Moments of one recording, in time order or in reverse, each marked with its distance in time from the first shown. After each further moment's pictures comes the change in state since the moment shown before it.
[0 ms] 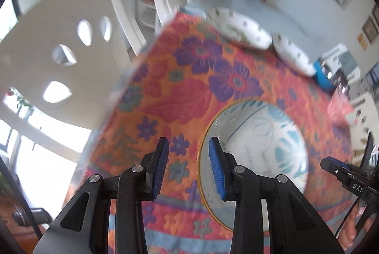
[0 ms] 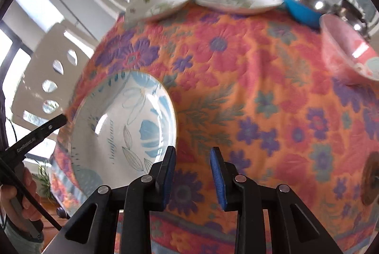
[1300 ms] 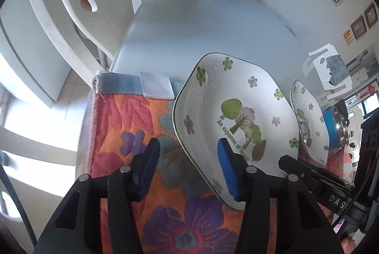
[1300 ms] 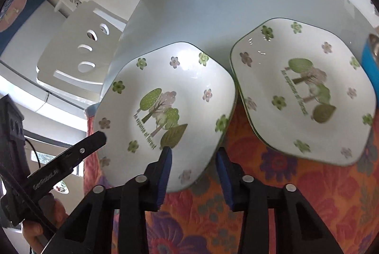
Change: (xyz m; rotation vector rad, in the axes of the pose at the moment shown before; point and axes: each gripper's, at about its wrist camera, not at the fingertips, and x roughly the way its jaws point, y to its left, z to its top) left arm 0.217 -0.027 0.243 0.155 0.167 -0.258; right arm 0.141 0.040 0.243 0.270 -0.049 -0.008
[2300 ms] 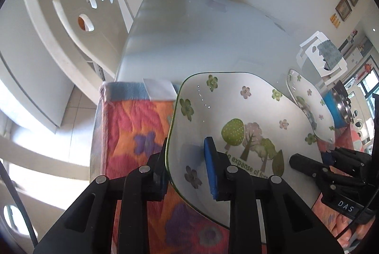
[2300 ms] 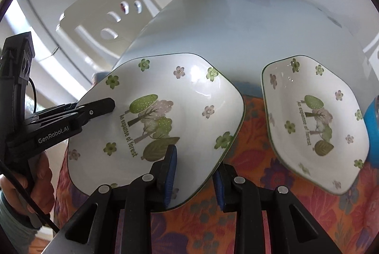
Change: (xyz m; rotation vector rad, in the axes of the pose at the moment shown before) left arm -0.020 0.003 -0.019 0.148 -0.088 0.012; right arm -0.010 0.025 -0.027 -0.331 -0.048 -0.055
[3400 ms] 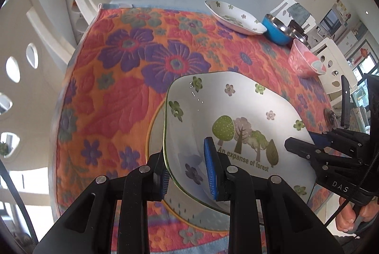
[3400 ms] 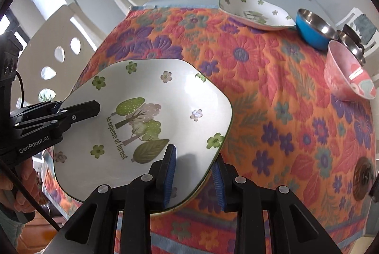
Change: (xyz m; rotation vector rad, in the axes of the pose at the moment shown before) left arm -0.121 -0.121 -0.218 0.026 0.072 0.005; right arm -0.141 0.001 -0.230 -0.036 0.077 -0.040
